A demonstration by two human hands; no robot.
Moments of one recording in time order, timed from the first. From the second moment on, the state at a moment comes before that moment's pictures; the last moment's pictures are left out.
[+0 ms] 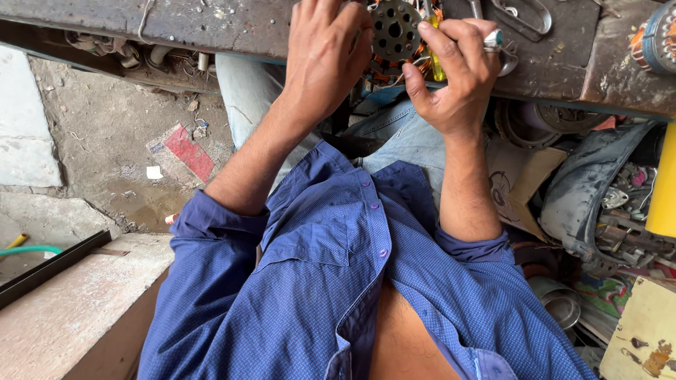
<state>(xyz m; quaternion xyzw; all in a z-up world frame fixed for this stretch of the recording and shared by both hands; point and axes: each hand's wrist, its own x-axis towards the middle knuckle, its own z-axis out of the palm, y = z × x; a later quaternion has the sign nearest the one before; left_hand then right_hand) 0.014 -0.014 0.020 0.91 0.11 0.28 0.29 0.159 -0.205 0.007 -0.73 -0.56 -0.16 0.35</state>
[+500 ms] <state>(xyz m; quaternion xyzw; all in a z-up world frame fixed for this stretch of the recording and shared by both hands) 0.013 -0.019 0.015 0.90 0.10 0.33 0.25 0.158 -0.205 0.019 -0.73 -0.58 -0.14 0.34</state>
